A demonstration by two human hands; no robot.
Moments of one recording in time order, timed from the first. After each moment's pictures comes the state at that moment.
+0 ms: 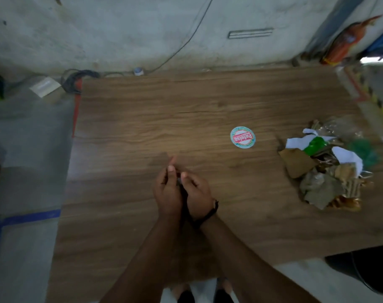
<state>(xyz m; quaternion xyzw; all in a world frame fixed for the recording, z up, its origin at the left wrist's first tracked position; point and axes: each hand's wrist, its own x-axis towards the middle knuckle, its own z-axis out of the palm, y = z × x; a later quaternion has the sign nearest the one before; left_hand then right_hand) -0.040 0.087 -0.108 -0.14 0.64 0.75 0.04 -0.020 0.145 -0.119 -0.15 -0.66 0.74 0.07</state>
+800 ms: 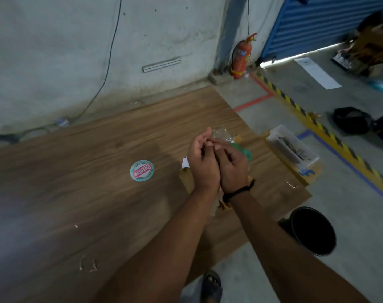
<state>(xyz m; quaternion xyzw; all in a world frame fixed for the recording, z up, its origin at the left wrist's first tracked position) 0.013 0.414 0.009 0.08 0.56 0.82 0.10 0.051 0.452 0.003 -0.25 -0.73 0.52 0.36</state>
